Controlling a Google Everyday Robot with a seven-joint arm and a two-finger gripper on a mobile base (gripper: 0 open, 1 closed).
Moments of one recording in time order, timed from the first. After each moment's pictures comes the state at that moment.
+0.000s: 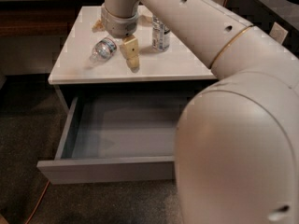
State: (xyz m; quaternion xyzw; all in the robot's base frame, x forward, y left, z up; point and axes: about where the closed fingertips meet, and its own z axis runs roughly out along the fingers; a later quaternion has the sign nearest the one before) arm 0.683 0.076 0.902 -0.90 0.39 -0.06 0.16
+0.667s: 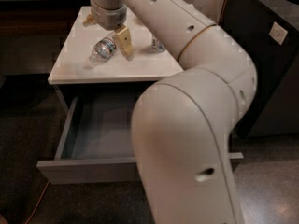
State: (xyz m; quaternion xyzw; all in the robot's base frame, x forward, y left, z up) arm 0.726 0.103 0.908 -0.93 0.33 -0.10 0.14
